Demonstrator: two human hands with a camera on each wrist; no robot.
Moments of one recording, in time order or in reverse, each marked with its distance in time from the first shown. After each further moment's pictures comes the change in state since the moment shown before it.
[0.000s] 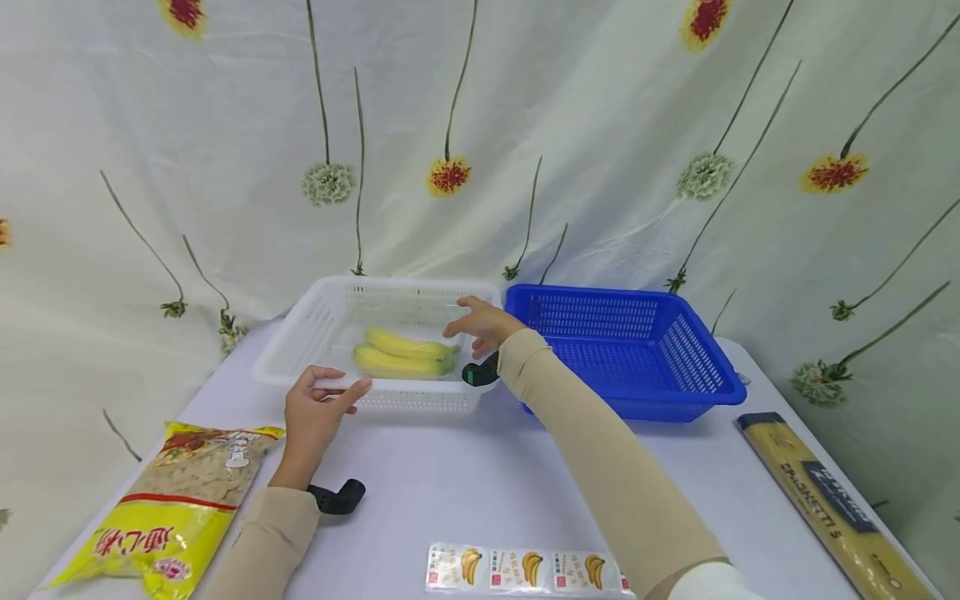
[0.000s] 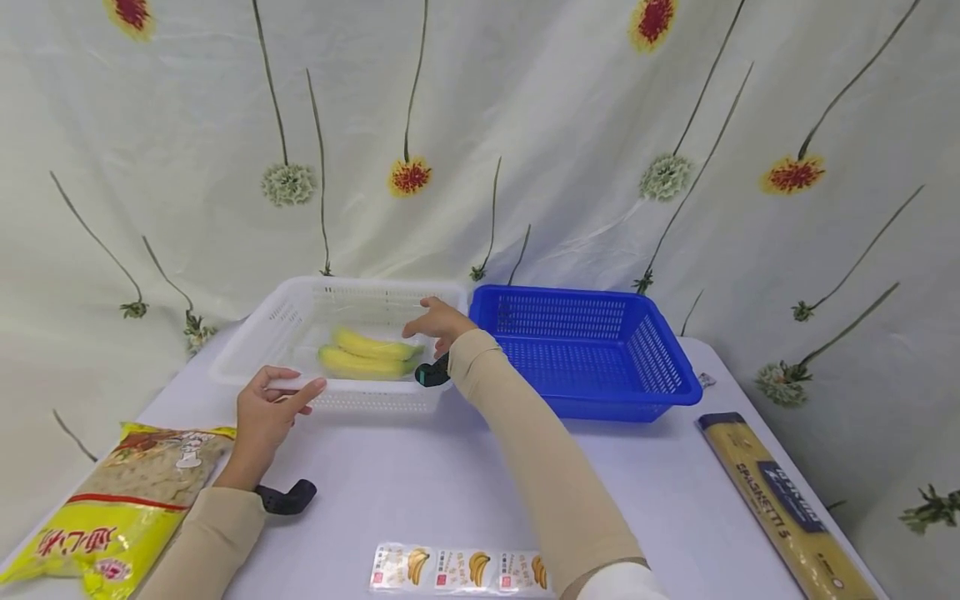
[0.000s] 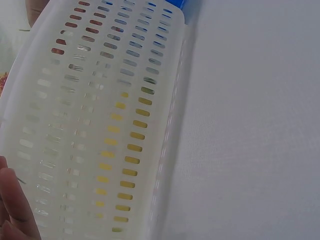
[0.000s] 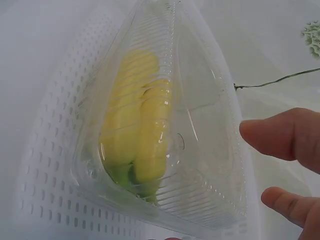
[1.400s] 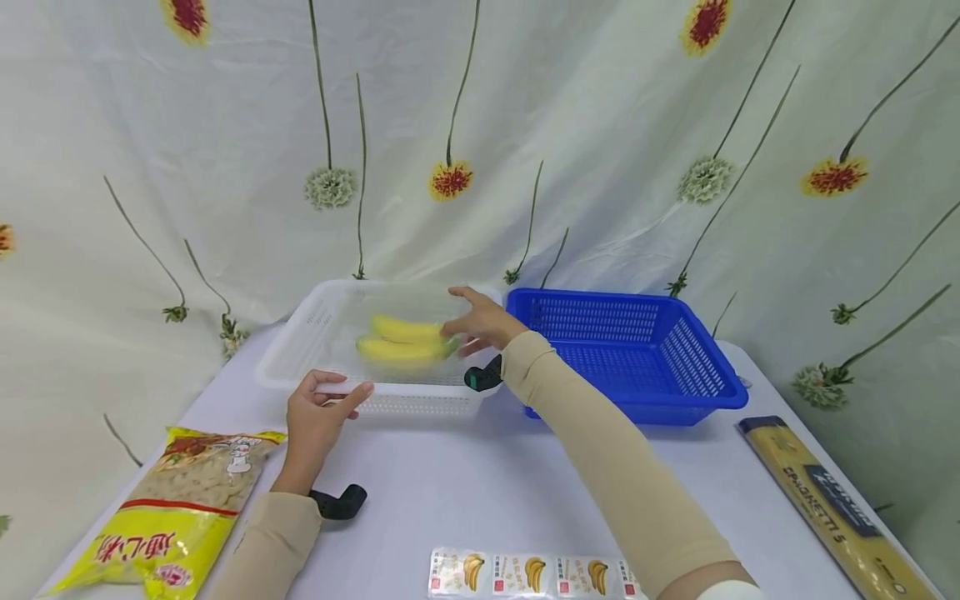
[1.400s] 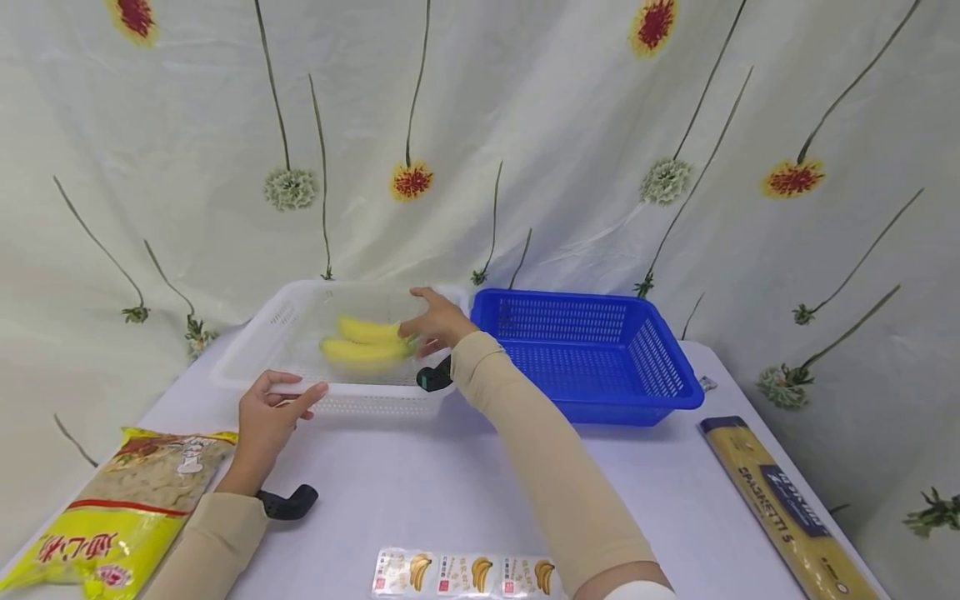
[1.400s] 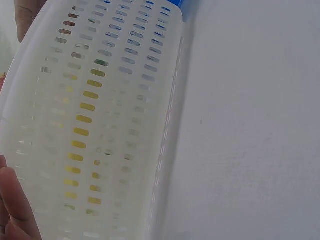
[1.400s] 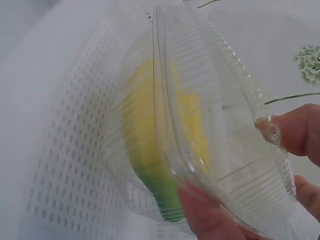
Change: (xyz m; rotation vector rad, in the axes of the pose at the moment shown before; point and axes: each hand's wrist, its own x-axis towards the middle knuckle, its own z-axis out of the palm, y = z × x) left_hand -0.002 0.001 -0.001 -0.013 -0.006 -0.006; right_hand -0.002 -0.005 0.003 0.070 0.002 -0.141
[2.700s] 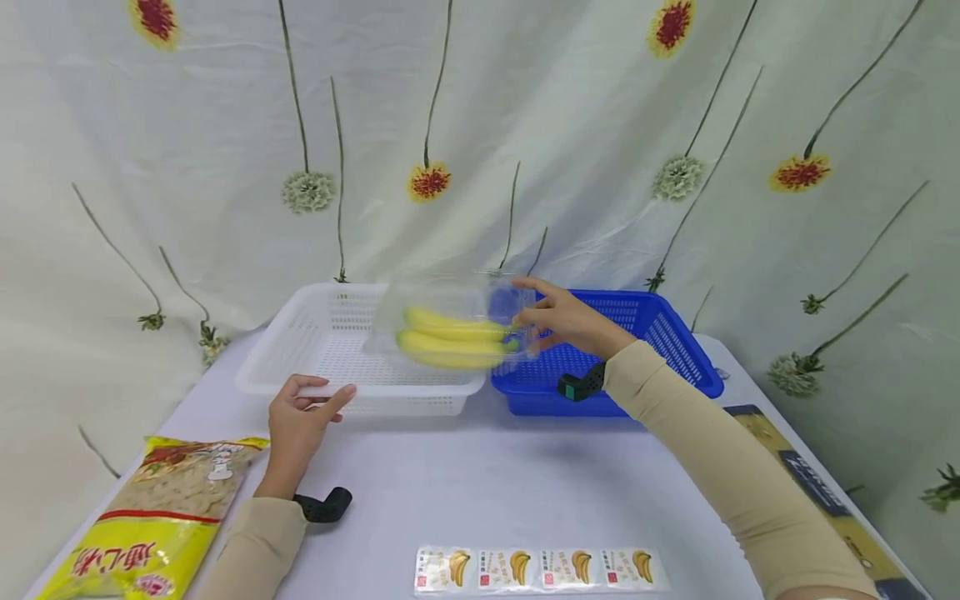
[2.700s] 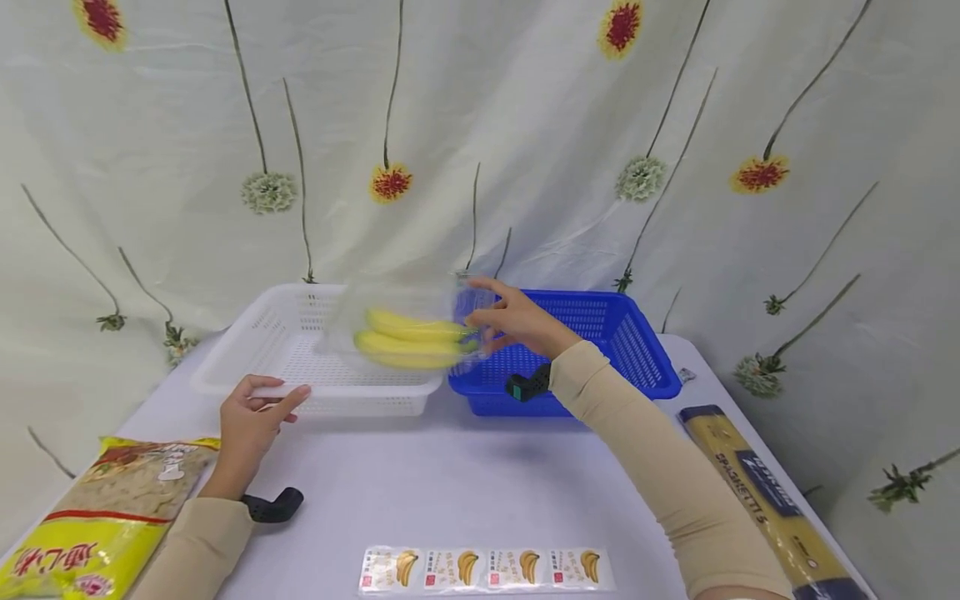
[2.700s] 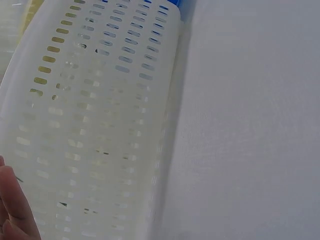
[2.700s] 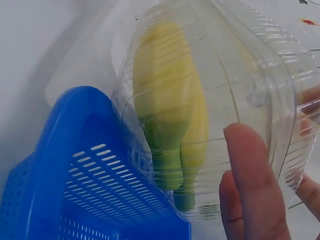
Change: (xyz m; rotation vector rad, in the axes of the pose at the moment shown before) left_hand 0.002 -0.003 0.003 0.001 0.014 0.021; right_hand -0.094 0.019 -0.105 -0.033 -0.001 -0.109
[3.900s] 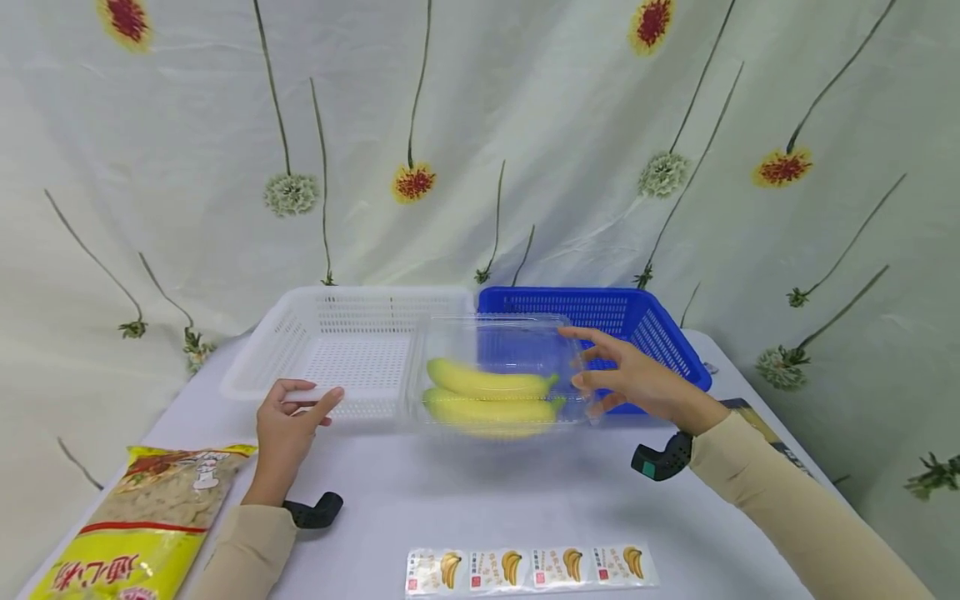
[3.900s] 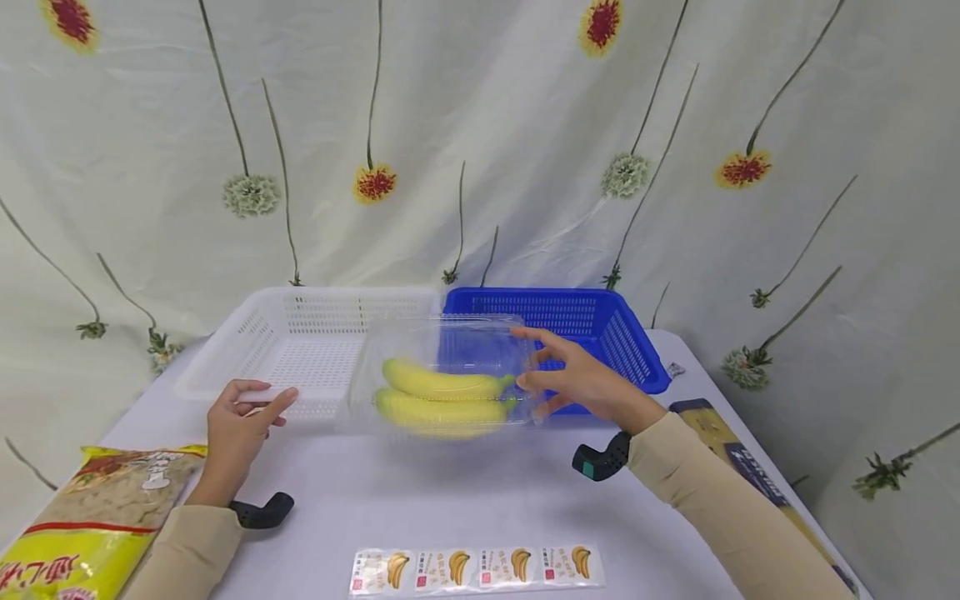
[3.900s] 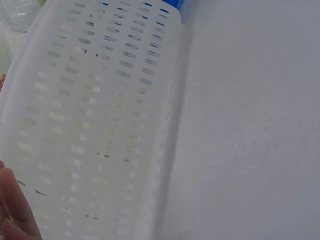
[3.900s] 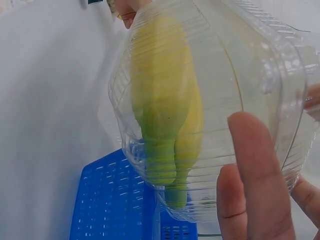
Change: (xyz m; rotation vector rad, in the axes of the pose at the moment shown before) left_hand -0.003 0.004 0.003 0.046 0.009 -0.042; right_hand -0.108 0.046 -0.024 -0.029 0.001 -0.016
